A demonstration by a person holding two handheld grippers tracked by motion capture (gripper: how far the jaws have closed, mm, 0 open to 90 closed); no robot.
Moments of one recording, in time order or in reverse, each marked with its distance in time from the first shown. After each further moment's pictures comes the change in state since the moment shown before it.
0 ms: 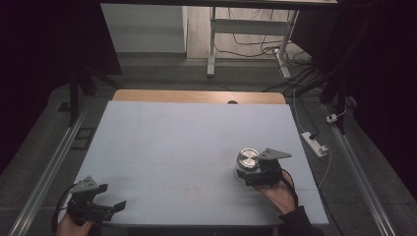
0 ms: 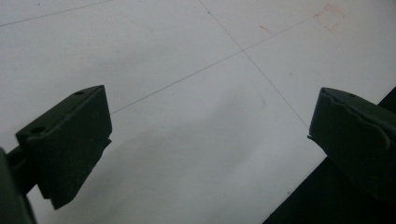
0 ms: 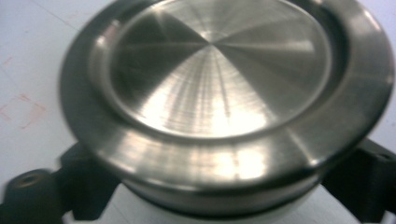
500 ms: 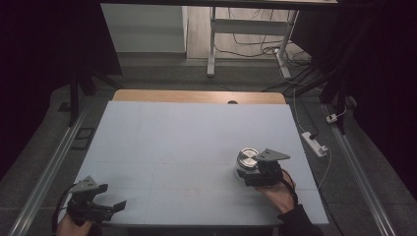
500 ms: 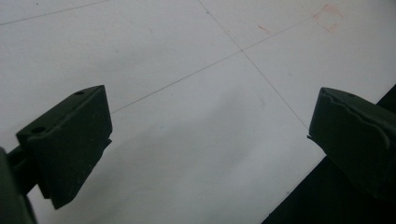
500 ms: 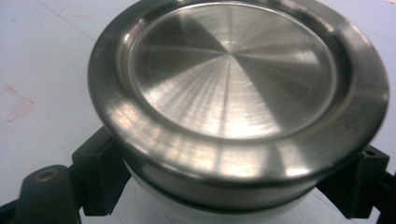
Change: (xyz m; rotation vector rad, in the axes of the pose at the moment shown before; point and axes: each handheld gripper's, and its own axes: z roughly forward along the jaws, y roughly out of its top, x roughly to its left) left arm 0.001 0.000 0.000 0.000 -0.007 -0.003; right arm 0.006 0.003 -0.004 0.001 -0.050 -0.051
